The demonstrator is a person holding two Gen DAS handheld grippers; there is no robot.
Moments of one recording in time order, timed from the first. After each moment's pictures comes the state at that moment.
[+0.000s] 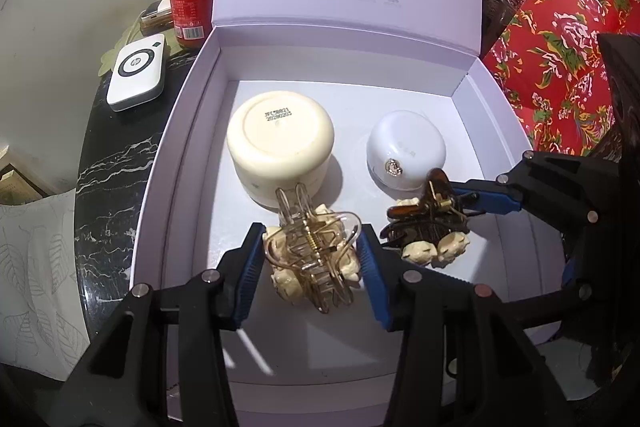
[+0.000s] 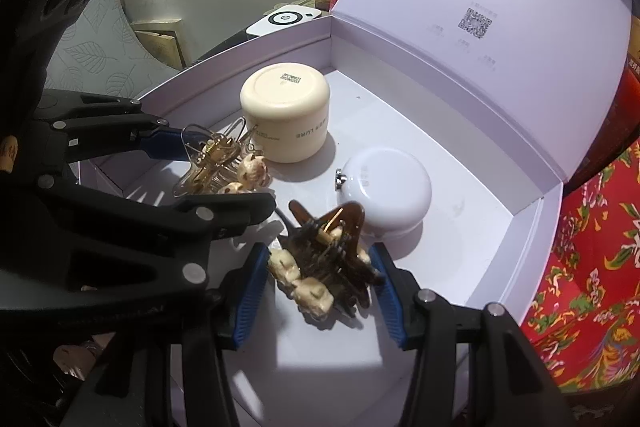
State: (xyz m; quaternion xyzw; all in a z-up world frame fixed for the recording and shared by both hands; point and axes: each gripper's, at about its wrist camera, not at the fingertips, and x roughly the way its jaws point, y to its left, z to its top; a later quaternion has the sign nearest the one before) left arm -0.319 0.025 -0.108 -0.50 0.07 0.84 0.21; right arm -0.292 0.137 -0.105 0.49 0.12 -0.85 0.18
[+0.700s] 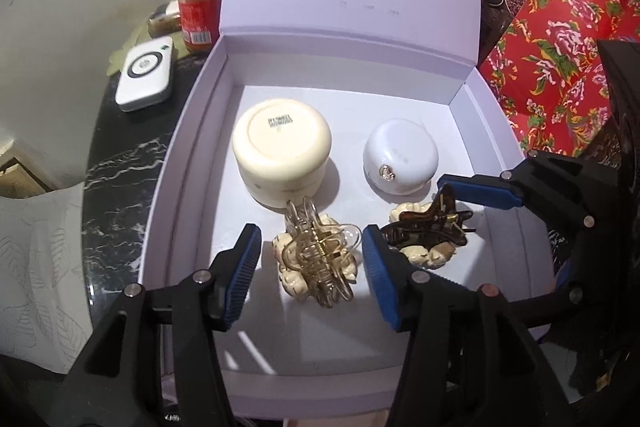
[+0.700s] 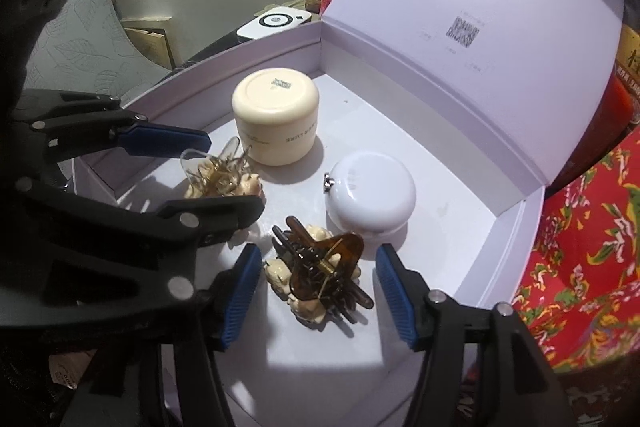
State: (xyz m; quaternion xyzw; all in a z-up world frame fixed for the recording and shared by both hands) left arm -0.311 0.026 -0.096 -0.49 0.06 0.85 0.19; right arm -0.291 0.134 -0.098 0.48 0.14 -0.85 0.15
